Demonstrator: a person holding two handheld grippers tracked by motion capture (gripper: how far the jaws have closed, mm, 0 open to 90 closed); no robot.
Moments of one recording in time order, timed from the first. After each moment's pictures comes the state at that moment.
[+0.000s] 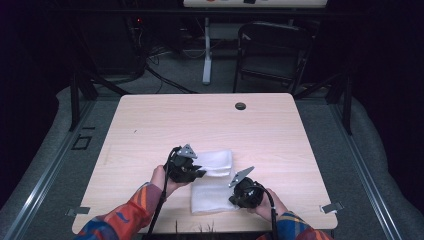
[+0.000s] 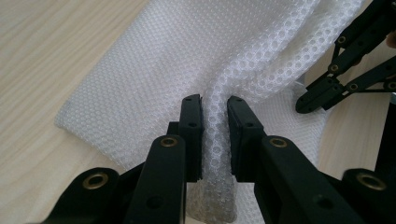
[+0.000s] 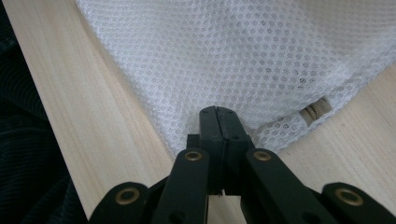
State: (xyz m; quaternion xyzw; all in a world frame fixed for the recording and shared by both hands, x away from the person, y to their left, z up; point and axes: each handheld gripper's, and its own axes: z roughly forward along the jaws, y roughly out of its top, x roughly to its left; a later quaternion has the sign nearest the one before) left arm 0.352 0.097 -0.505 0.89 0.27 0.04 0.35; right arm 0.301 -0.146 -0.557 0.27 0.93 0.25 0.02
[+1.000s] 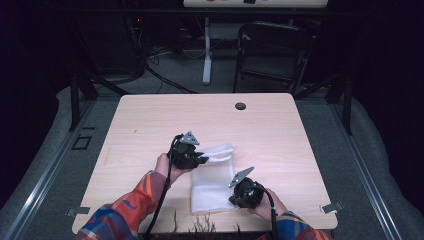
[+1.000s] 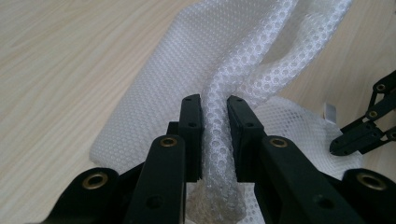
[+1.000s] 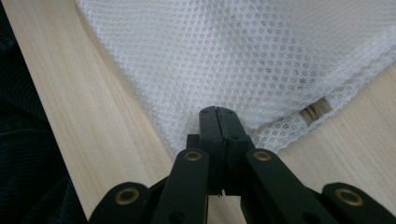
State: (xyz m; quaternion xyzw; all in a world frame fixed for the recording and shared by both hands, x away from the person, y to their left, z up) left arm 0.385 0.091 -0.496 0.88 0.28 0.06 0.37; right arm 0.300 -0.146 -0.557 0.27 0.93 0.25 0.02
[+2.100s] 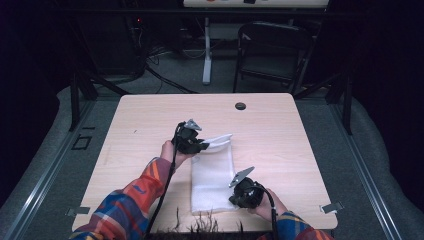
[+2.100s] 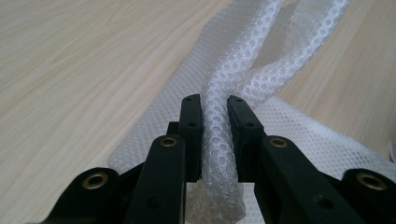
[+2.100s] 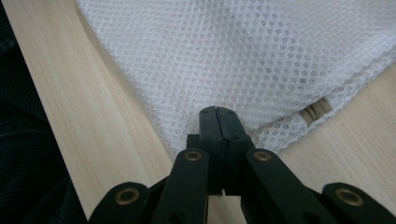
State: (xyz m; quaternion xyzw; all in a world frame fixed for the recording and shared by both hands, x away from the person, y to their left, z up) left arm 0.436 0.084 -0.505 0.87 0.31 0.08 0.37; right arm 0.300 -0.146 -0.557 0.27 0.93 0.26 0.03
